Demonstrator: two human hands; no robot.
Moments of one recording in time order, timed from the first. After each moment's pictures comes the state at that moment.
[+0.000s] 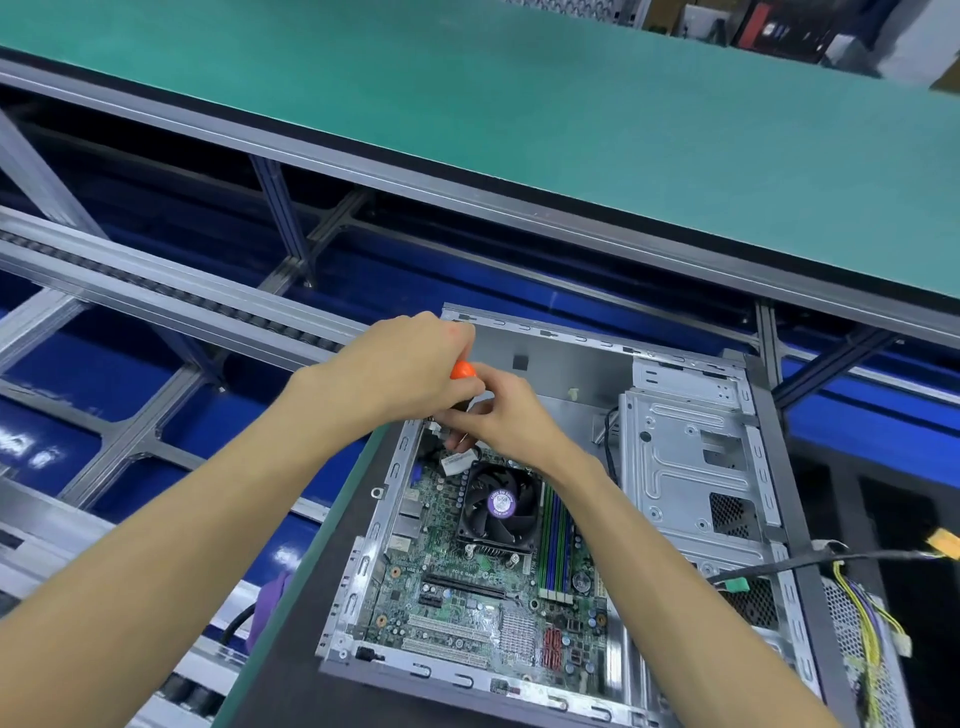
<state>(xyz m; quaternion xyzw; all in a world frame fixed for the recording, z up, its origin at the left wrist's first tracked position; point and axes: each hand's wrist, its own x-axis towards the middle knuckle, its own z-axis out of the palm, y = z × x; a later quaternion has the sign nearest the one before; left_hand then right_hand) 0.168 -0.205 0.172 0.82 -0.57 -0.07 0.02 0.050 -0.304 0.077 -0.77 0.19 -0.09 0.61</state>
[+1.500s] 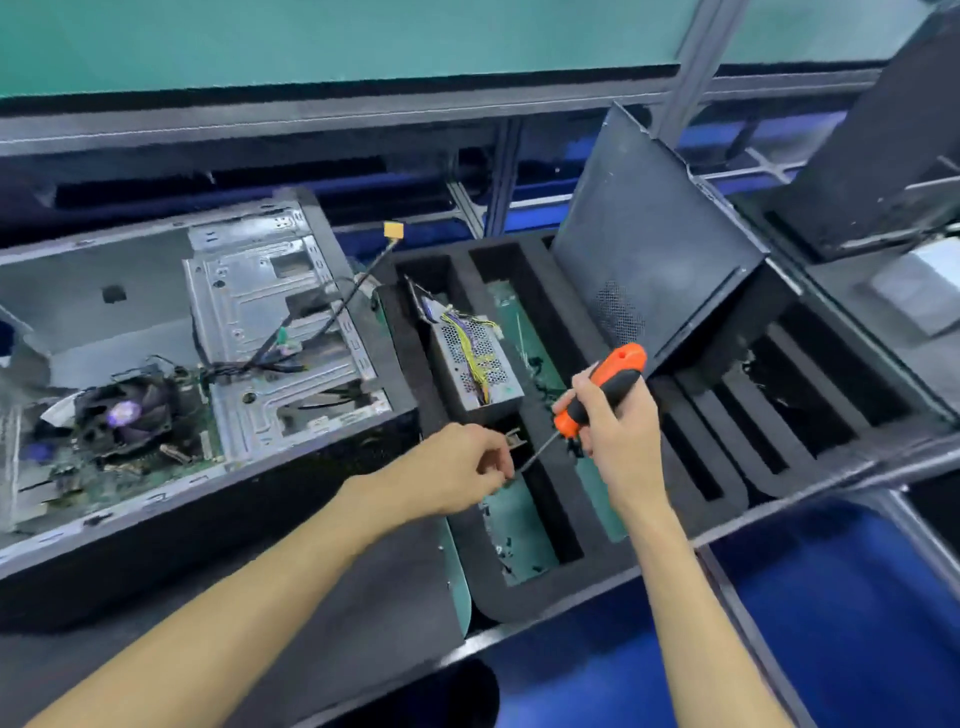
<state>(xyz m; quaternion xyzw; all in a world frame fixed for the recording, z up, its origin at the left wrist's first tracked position) -0.252 -0.203 0.071 0.52 -0.76 -0.38 0.09 -0.442 -0.209 0.089 -0.49 0.54 -0.53 0.44</state>
